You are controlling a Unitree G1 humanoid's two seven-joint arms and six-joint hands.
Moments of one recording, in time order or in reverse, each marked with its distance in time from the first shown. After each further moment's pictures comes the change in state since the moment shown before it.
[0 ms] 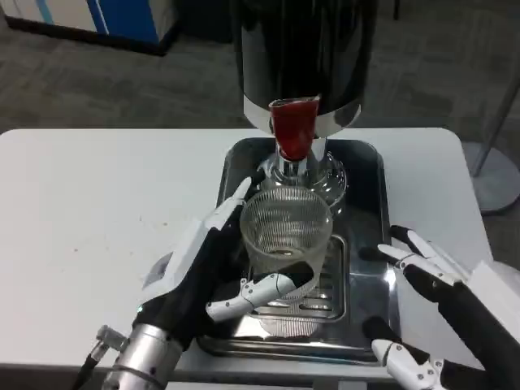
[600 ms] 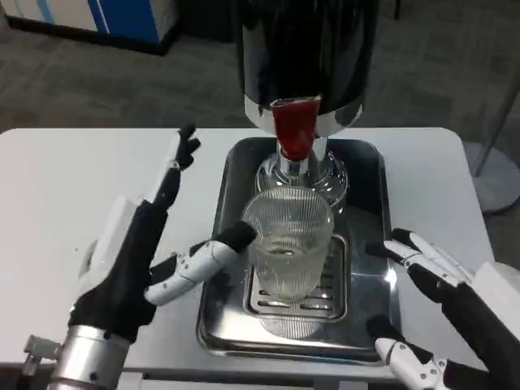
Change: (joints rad) left arm 0.183 0.008 0.147 -0.415 -0.144 0.092 -0.048; right arm 0.010 0.002 0.000 0.000 0.004 0.004 -0.014
